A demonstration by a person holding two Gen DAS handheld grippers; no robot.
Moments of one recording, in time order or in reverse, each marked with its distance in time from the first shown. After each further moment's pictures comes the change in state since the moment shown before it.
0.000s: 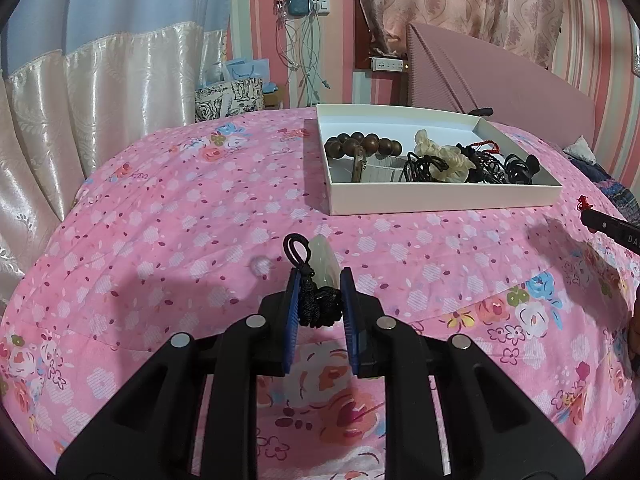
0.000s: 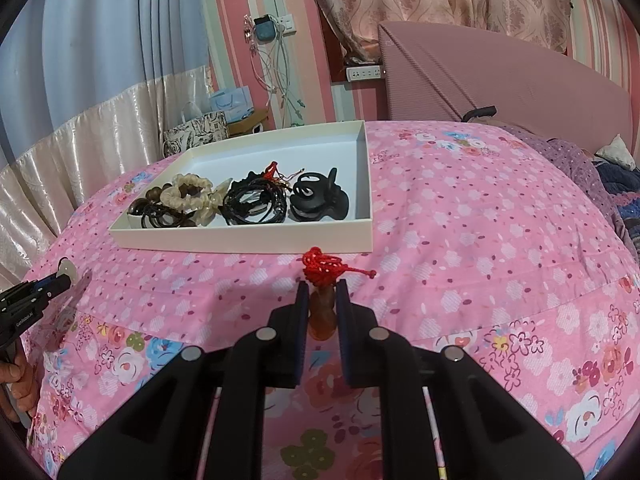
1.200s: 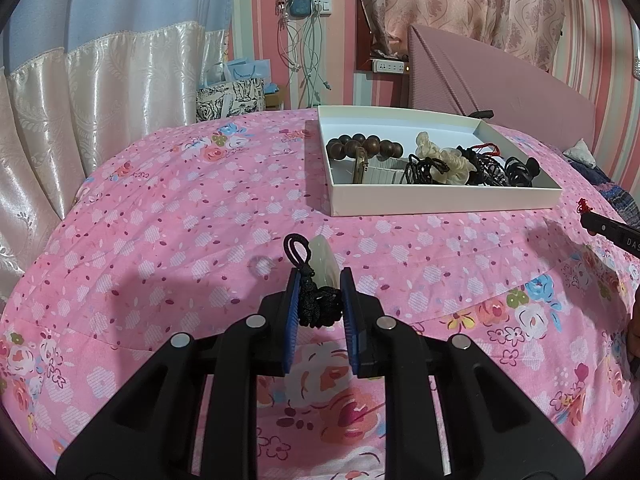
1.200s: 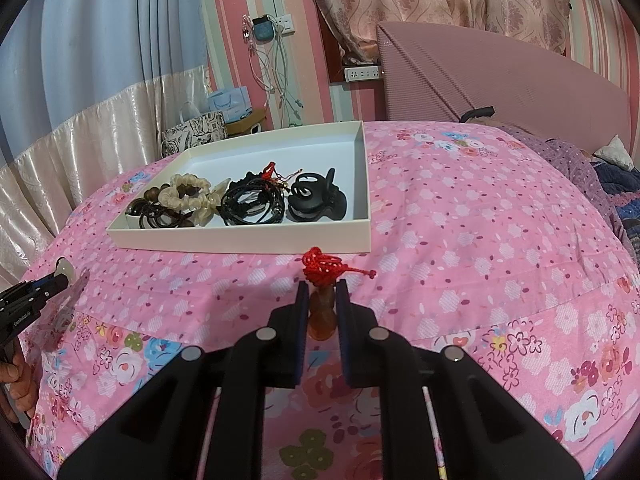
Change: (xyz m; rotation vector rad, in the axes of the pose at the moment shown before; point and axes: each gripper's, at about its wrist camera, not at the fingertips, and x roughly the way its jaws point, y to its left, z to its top) left arm -0.002 0.001 0.000 -0.006 -0.001 0.001; right arm 0.000 -0.001 0.000 -0.001 0.001 0.000
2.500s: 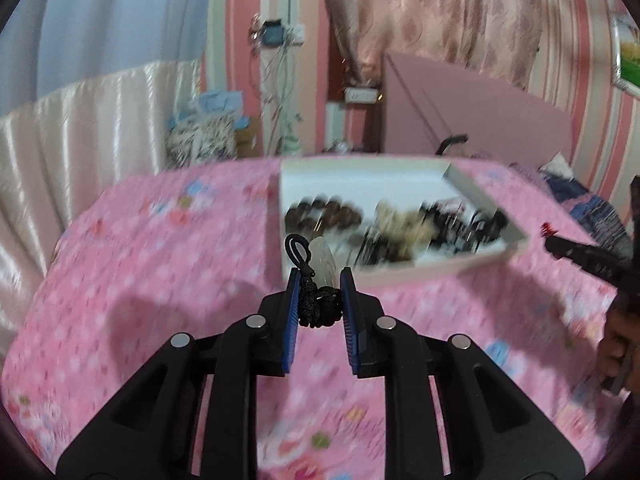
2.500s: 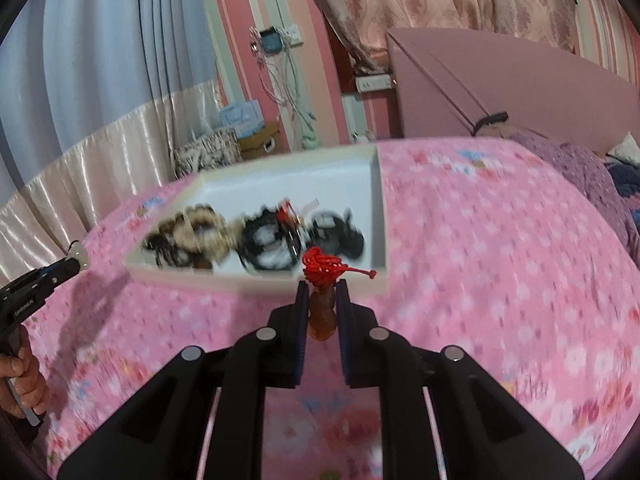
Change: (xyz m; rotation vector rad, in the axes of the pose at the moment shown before) left arm -0.012 -0.025 0.066 0.024 -0.088 -0.096; right arm 0.005 0.003 0.042 0.028 -0.032 0.075
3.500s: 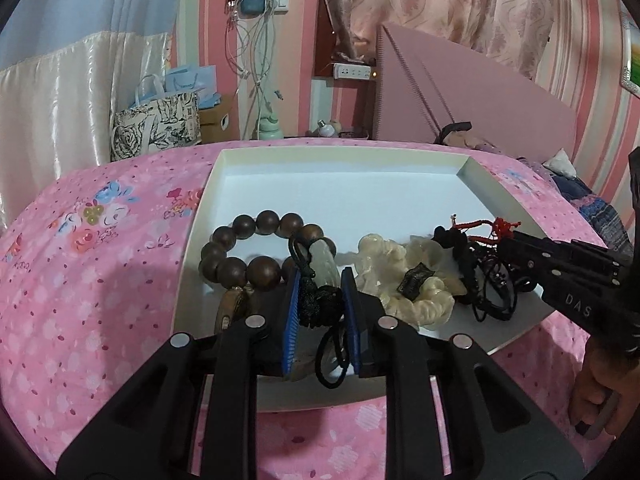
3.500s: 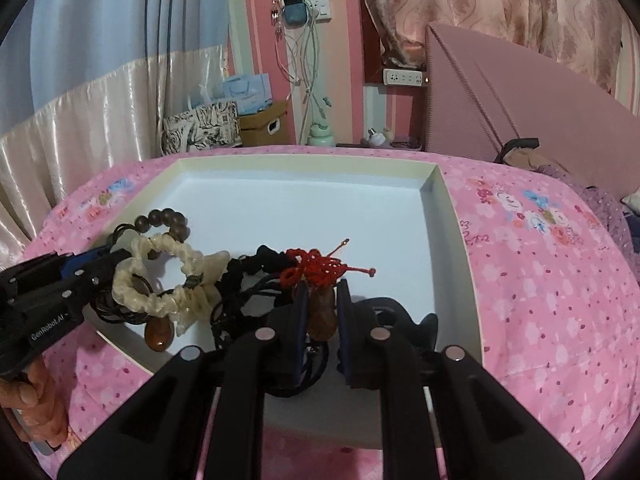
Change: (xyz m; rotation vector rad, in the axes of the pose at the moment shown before) left arm 0.144 -0.034 0.029 -0.030 0.080 -0.021; right arm 0.114 0.040 0.042 -0.150 0.071 -0.071
